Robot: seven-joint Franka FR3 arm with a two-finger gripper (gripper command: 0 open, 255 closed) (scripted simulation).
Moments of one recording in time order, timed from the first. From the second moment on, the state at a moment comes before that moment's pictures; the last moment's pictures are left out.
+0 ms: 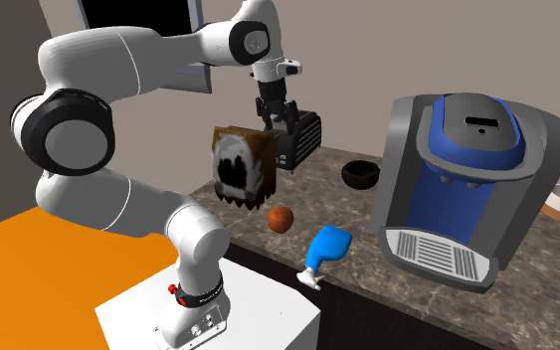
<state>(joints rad) 0.00 -0.79 0.07 -2.26 0.00 1.66 0.03</state>
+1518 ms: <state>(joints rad) -0.16 -0.80 -0.30 -2.76 -0.19 2.03 -0.29</state>
